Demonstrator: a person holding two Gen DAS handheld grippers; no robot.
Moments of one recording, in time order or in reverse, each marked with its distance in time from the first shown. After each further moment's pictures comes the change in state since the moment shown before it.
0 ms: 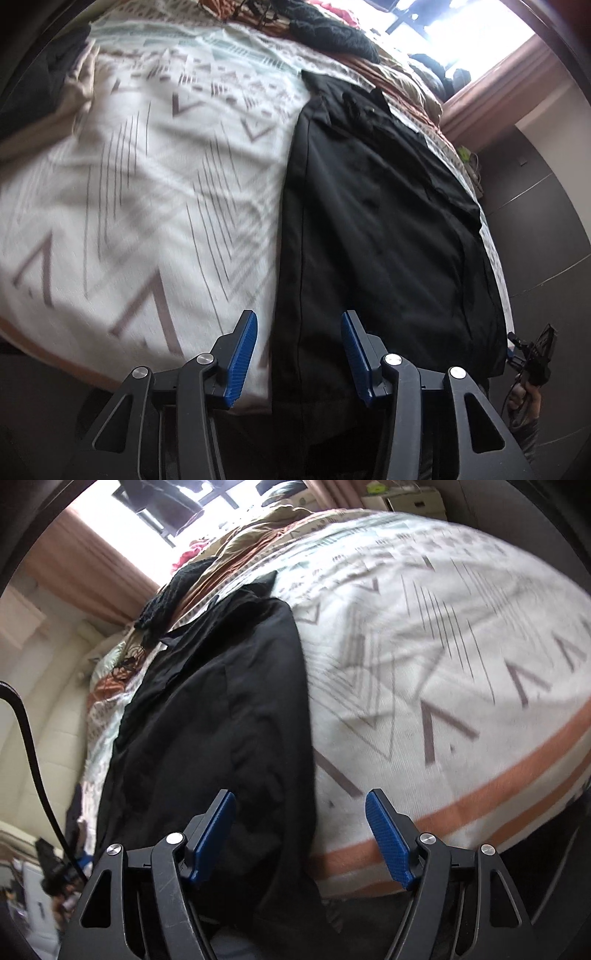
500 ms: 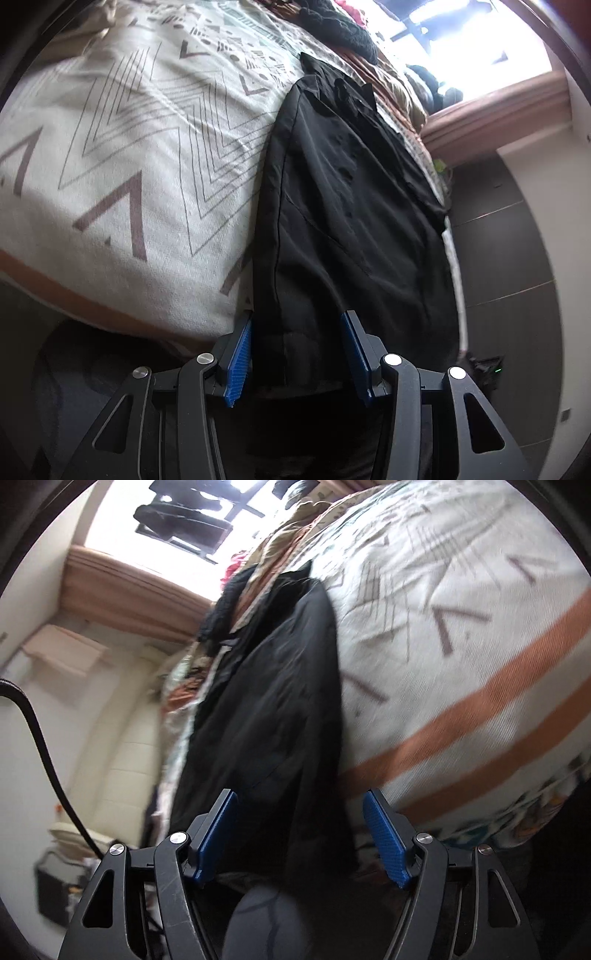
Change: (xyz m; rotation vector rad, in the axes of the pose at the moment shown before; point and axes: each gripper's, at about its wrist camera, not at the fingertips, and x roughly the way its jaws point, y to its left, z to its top) left arm -0.010 0.013 -0.034 -0.141 0.044 -0.212; right arm -0.003 -0.032 -0.059 0.098 -0.008 0.382
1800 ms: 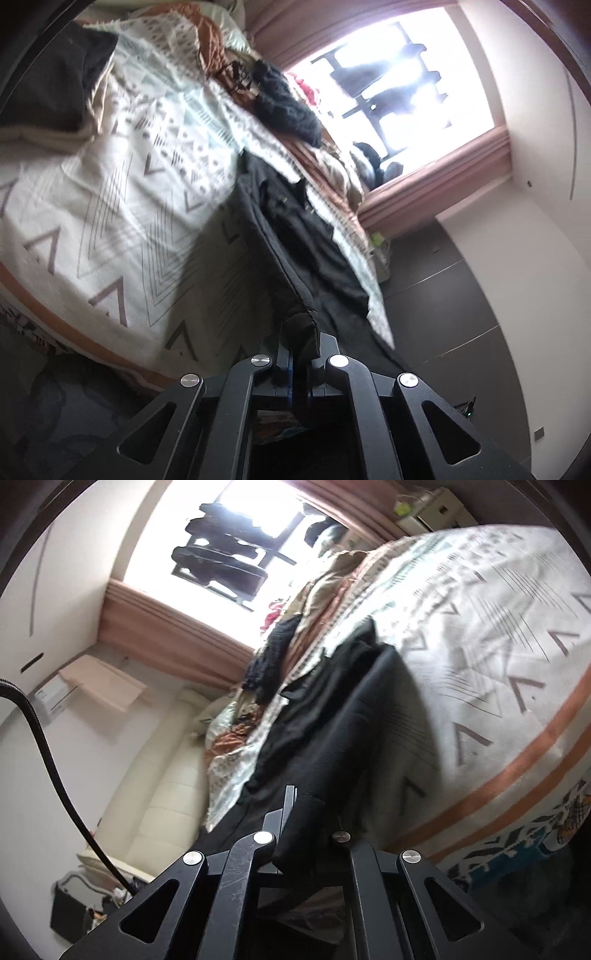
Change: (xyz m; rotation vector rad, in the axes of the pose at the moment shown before) left arm -0.115 -0.040 -0.003 0.007 -0.333 -0.218; right arm -0.037 0.111 0.001 -0.020 -0.217 0.103
